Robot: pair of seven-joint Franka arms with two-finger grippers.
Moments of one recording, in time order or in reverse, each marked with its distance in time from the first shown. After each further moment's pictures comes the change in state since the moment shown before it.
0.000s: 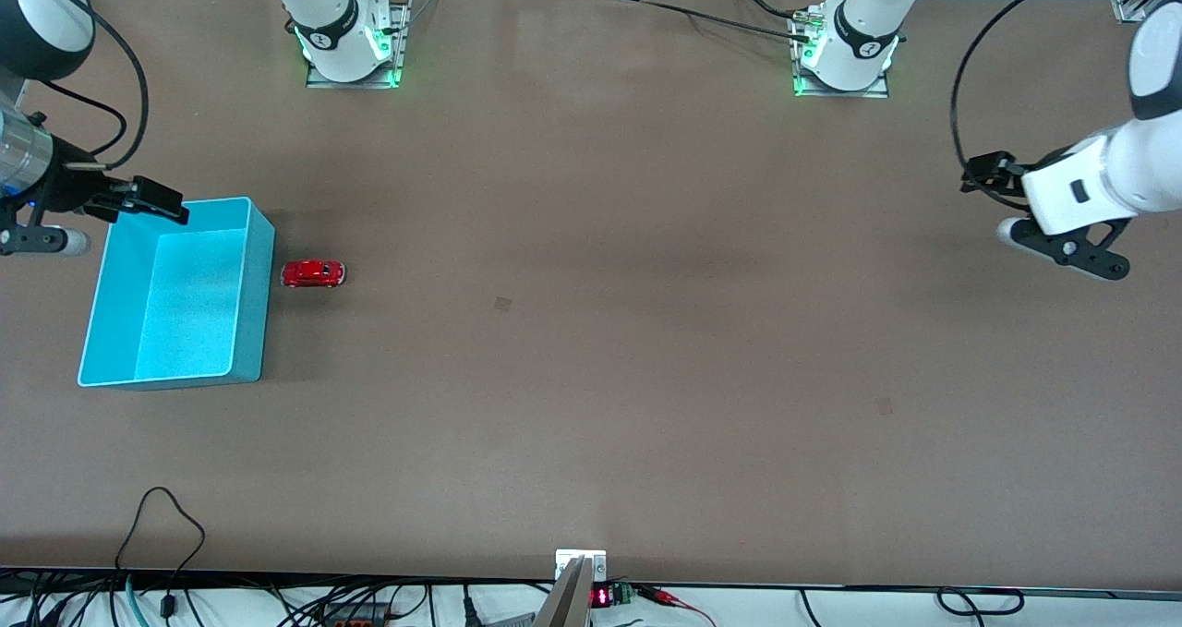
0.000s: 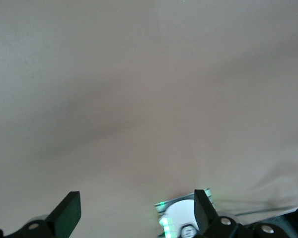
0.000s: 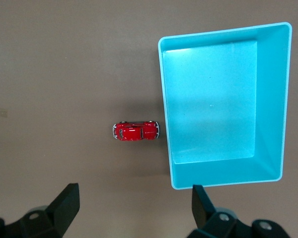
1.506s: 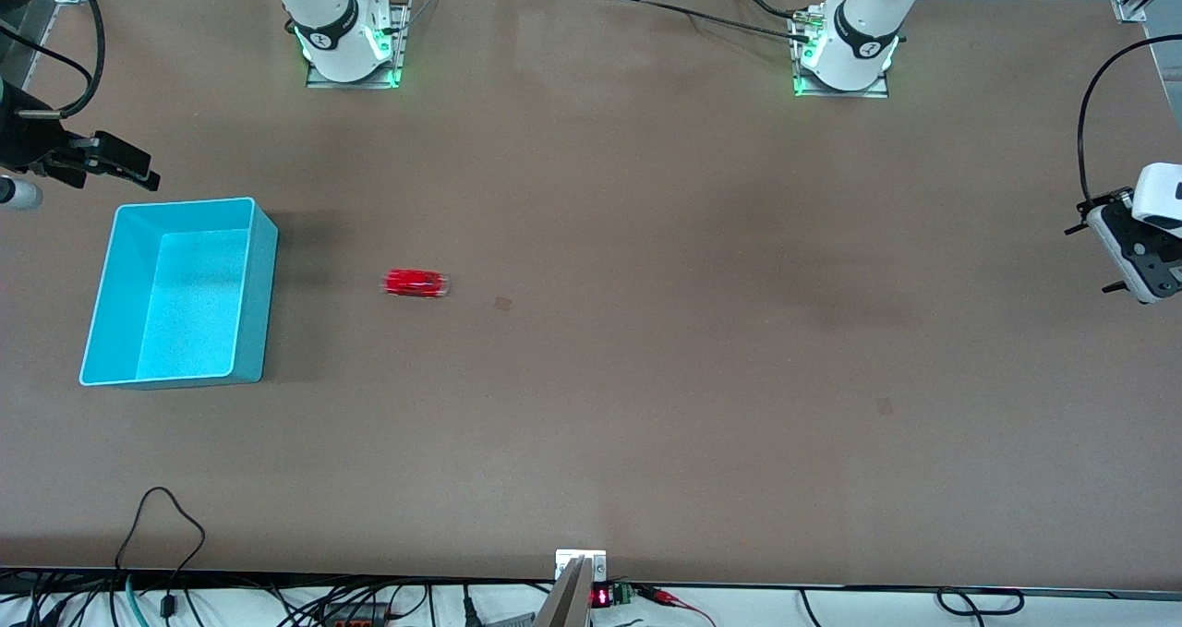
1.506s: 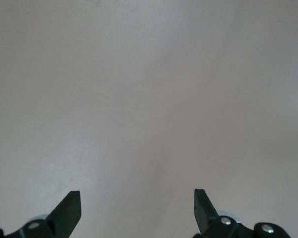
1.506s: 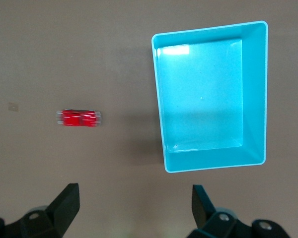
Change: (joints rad) left arm 0.006 0.015 0.371 -0.257 0.000 0.531 1.207; right arm -0.018 -0.109 -0.005 0.000 -0.004 -0.076 -0.001
